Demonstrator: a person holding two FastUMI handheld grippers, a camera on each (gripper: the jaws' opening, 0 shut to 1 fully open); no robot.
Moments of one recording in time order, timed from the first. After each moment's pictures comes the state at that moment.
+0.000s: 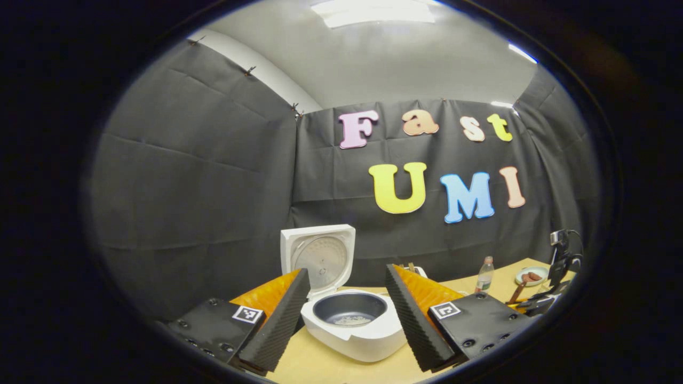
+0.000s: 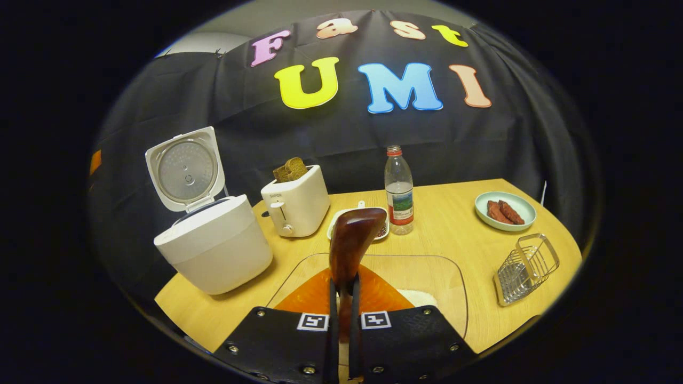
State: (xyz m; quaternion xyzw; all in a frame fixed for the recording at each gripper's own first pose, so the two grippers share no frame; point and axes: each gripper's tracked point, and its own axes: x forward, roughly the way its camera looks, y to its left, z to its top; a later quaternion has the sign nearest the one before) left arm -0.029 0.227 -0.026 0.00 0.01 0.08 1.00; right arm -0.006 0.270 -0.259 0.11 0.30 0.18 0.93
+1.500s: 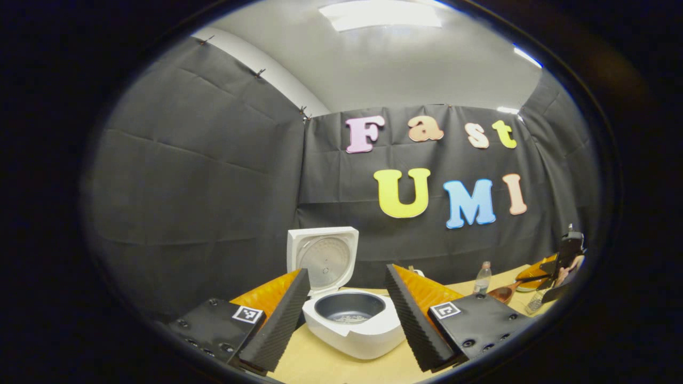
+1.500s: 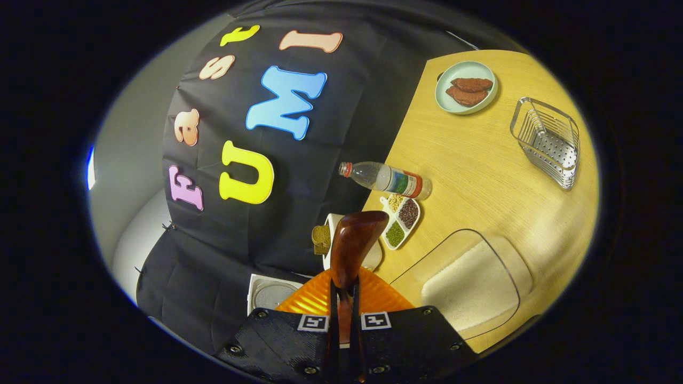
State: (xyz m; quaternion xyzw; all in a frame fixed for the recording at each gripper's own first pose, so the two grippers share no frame) left arm -0.059 0.230 -0.021 -0.02 0.00 0.10 1.00; right arm 0.042 0.241 -0.169 0.58 0.34 0.12 0.73
